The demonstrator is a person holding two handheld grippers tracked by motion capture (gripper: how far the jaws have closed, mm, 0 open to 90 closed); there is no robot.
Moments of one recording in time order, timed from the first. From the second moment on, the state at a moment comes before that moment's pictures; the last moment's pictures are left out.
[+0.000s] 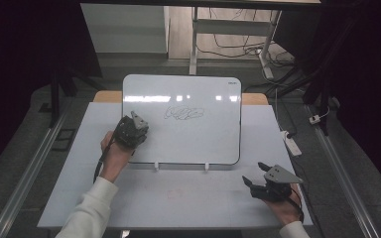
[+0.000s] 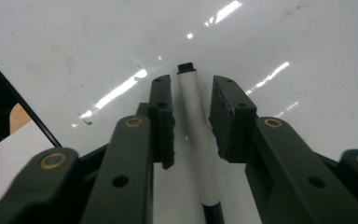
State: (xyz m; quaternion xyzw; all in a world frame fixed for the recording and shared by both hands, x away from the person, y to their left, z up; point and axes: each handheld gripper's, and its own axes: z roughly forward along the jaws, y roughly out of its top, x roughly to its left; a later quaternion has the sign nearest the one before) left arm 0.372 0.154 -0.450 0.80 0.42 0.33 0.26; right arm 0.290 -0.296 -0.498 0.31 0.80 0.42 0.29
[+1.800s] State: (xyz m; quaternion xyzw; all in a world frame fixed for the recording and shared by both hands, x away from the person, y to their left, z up) left arm 0.313 0.065 -0.419 0.80 0.28 0.17 0.50; right arm 0.294 -0.175 -0.475 0.28 0.81 0.49 0.15
